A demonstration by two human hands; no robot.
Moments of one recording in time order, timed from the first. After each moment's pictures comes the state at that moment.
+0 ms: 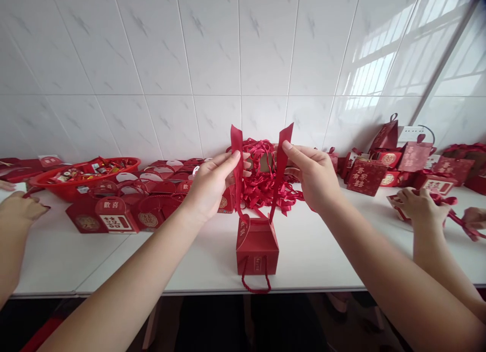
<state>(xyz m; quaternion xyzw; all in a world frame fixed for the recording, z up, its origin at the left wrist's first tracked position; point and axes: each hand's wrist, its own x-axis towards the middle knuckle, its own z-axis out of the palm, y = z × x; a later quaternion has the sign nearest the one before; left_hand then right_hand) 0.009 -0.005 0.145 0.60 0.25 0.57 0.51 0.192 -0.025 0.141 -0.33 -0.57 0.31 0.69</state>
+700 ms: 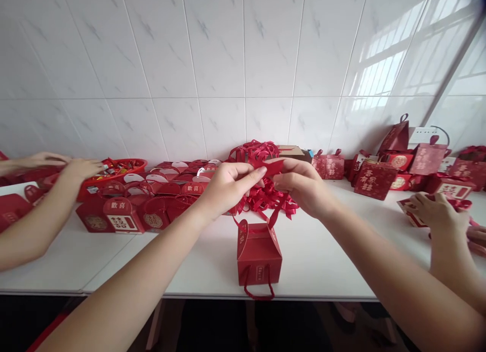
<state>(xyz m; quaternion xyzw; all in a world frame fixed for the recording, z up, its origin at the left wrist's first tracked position) 0.015 -0.012 0.150 0.76 0.32 0.45 0.34 0.186 -0.021 0.132 -0.22 -0.66 0.44 0.56</state>
